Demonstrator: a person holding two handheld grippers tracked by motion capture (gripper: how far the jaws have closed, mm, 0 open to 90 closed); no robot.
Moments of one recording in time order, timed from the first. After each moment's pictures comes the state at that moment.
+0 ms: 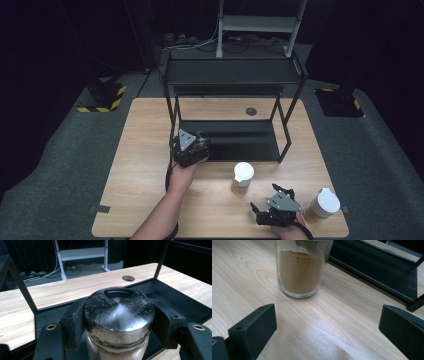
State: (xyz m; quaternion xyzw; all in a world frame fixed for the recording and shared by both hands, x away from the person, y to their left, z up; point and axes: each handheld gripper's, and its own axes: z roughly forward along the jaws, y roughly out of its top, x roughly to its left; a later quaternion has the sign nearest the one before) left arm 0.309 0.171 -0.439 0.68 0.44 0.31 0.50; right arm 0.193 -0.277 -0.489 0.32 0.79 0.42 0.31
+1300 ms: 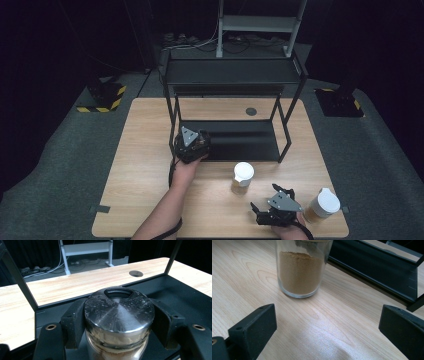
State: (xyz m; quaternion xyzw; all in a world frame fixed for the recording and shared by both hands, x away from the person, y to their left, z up) left arm 0.327 0.162 -0.446 0.68 0.45 0.31 0.48; right arm 0.193 -0.279 -0.489 0.31 0.79 0.42 0.31
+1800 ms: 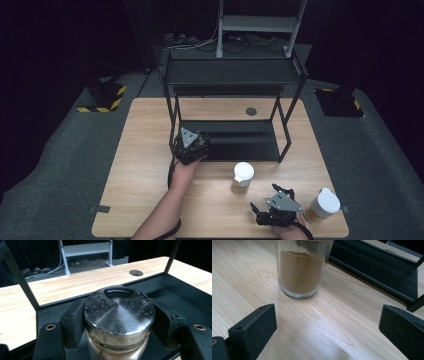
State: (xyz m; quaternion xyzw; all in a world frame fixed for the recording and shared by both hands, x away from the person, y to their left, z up) left arm 0.324 0.165 -0.448 0.68 0.45 0.31 0.48; right arm 0.192 -0.278 -0.489 0.31 0.79 0.42 0.31
